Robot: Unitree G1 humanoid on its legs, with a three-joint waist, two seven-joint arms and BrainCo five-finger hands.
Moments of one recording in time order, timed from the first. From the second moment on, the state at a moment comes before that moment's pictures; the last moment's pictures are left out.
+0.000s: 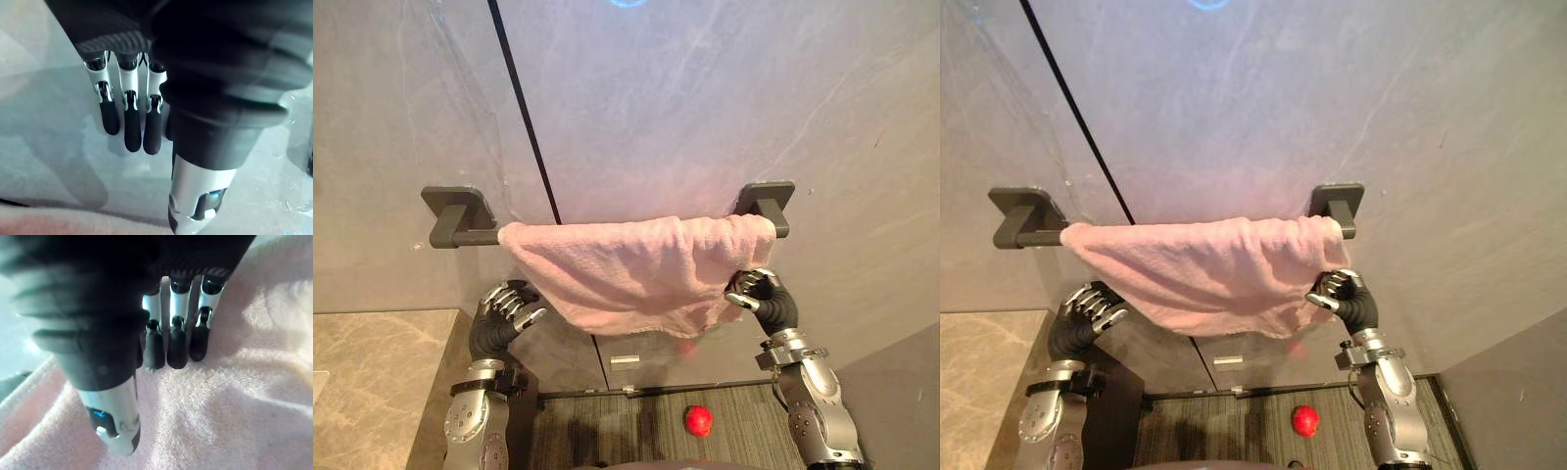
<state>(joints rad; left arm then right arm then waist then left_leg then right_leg) 0.32 0.13 0.17 -0.08 -0.42 -0.25 -0.15 0.16 -0.15 -0.10 -0.11 0.49 -0.11 0.26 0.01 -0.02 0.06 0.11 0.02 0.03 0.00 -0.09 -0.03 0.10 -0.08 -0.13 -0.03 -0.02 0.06</state>
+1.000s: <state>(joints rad) 0.37 0.09 0.20 0.16 -0.29 -0.25 -0.13 0.27 -0.12 -0.21 0.17 0.13 -0.15 0.17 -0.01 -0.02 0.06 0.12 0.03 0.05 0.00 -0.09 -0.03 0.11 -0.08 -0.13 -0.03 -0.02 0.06</state>
